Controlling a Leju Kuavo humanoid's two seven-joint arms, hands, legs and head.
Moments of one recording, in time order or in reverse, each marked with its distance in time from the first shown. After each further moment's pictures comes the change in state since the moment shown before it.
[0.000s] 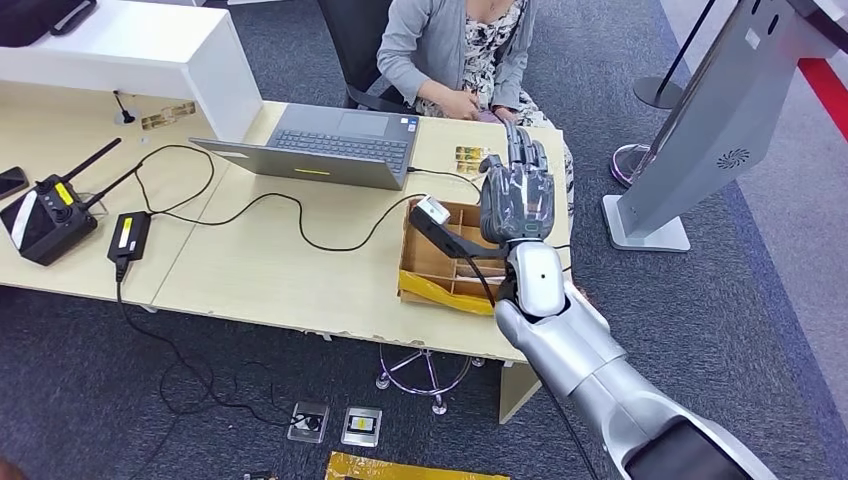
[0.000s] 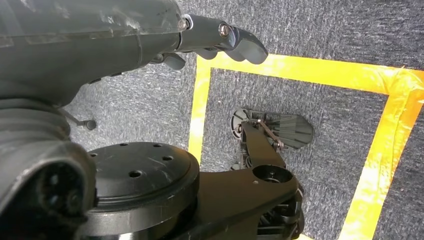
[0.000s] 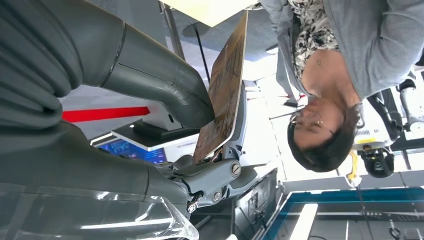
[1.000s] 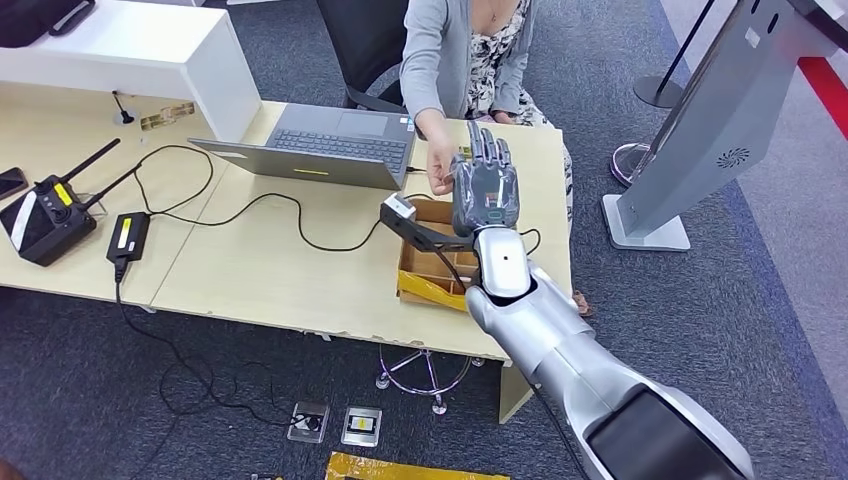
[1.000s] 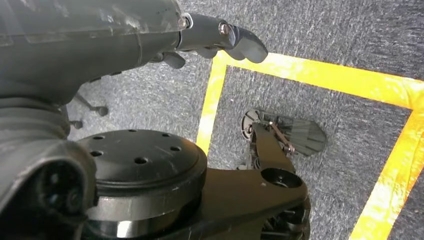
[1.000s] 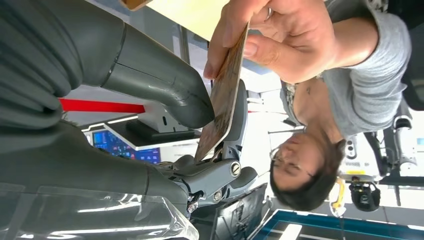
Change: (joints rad) left arm -0.003 -0.045 0.000 0.001 0.064 0.114 0.032; right arm -0.119 0.150 0.023 0.278 0.025 0.058 -0.008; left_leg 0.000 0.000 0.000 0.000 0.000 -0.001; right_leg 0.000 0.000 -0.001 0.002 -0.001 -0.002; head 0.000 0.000
